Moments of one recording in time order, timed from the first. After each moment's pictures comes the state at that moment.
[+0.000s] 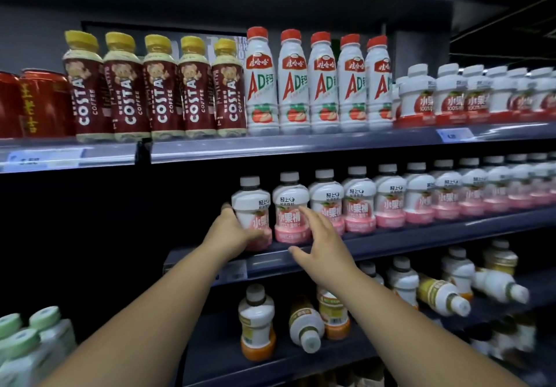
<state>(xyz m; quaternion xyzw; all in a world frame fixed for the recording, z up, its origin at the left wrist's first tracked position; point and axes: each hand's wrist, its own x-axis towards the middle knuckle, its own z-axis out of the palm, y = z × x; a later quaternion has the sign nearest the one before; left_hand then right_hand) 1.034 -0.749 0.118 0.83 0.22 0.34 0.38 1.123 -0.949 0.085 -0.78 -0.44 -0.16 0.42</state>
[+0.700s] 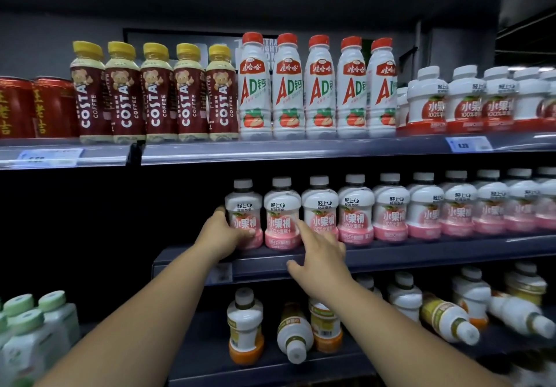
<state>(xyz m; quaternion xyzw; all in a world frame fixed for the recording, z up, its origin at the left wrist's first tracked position) 1.050 -0.756 0.117 0.79 0.27 0.38 0.40 1.142 -0.965 0.089 -0.83 -0.44 -0.16 0.29</state>
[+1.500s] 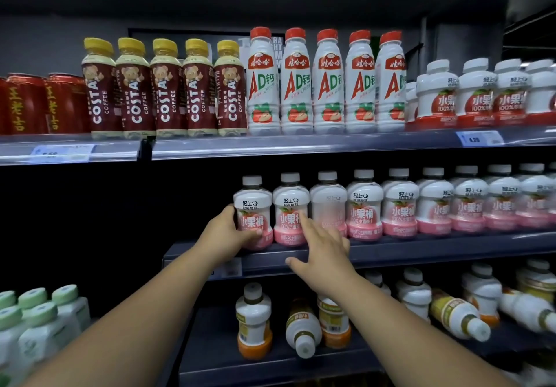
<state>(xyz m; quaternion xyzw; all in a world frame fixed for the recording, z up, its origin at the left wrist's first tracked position) 1.028 -0.765 0.115 0.84 0.23 0.36 0.33 1.146 -0.954 0.081 -0.84 -0.45 -0.15 0.27</state>
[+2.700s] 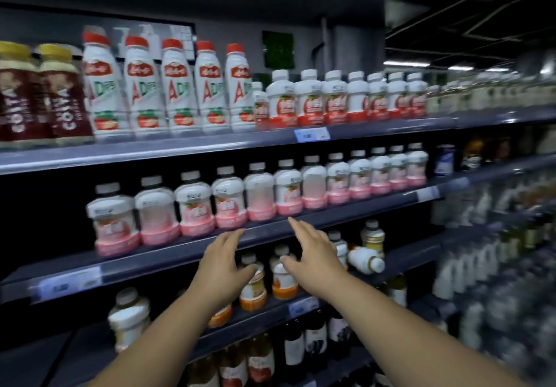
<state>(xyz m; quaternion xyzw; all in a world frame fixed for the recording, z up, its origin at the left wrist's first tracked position) 1.110 -1.006 0.066 0.93 0.11 0.28 0.20 1.210 -1.194 0.072 -0.88 -0.35 -0.09 0.31</state>
